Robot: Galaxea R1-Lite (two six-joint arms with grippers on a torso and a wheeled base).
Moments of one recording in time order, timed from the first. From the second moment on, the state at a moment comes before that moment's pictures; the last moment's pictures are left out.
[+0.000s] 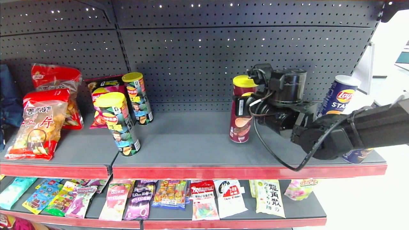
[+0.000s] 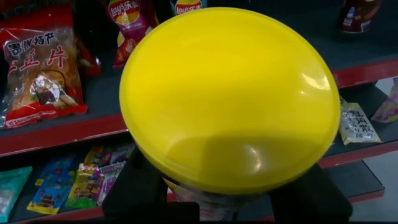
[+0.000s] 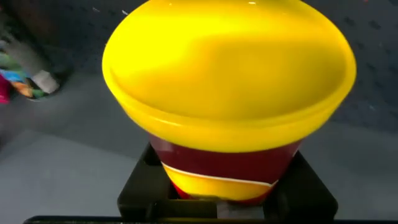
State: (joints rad) left arm 0.11 0.30 -0.34 0.12 -0.27 0.14; right arm 0.59 1.96 -1.16 -0.66 -0.34 0.02
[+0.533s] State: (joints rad) left arm 0.11 0.30 -0.35 0.12 -0.27 0.14; right arm 0.64 1.91 -0.97 -0.82 -0.42 0.02
